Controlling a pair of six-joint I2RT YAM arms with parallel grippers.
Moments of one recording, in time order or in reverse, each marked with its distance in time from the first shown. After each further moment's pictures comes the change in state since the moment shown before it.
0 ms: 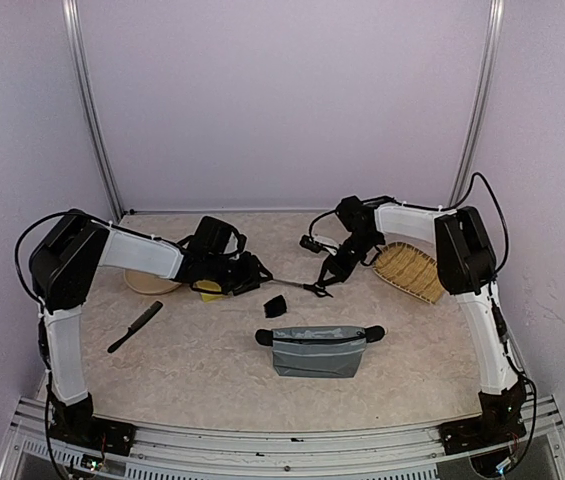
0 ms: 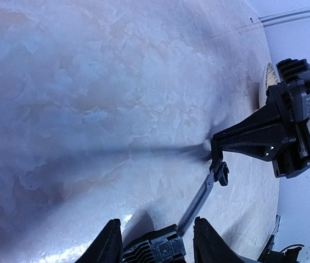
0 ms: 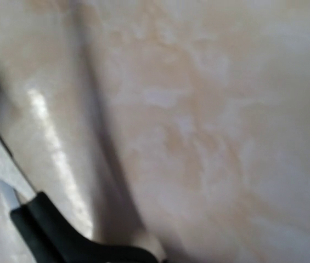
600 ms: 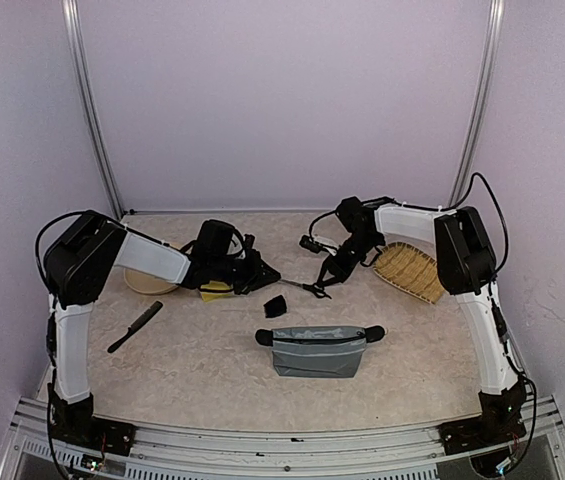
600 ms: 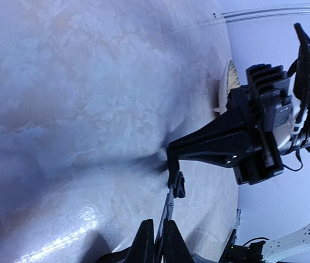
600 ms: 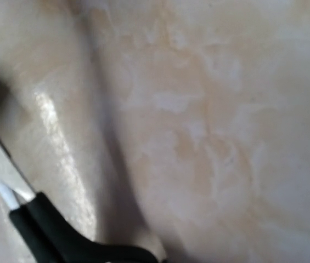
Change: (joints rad) left arm 0.010 0.109 0.022 0.219 0.169 -0.140; right arm 0.000 0.002 -0.008 0.009 -0.031 0.000
